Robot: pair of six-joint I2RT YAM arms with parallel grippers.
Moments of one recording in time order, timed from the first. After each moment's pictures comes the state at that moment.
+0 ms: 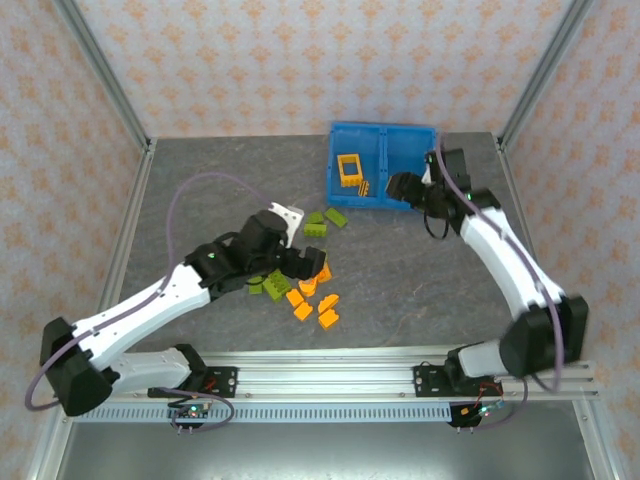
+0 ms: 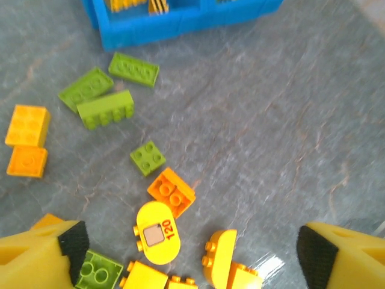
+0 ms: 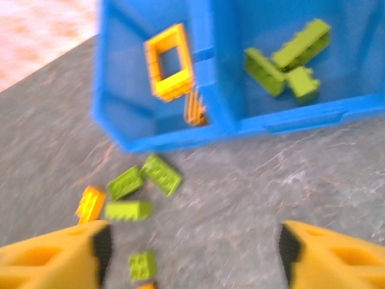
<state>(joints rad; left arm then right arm) -0.78 1.19 1.00 -0.56 -0.08 -0.40 0.27 1.29 1.19 -0.63 -0.12 0.58</state>
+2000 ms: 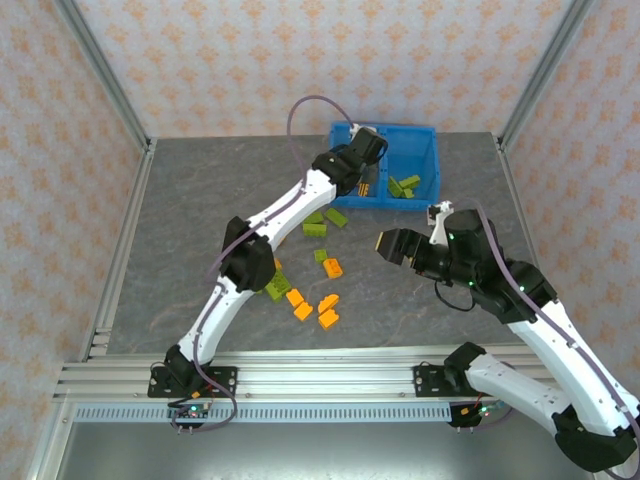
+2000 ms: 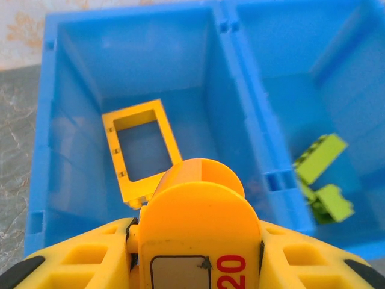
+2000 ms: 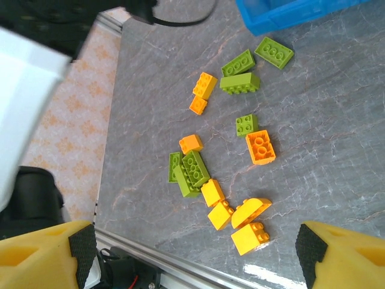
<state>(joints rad) -0.66 2.49 2.49 -0.77 -0.35 -0.38 0.61 0.80 1.09 -0.89 -0.16 0.83</state>
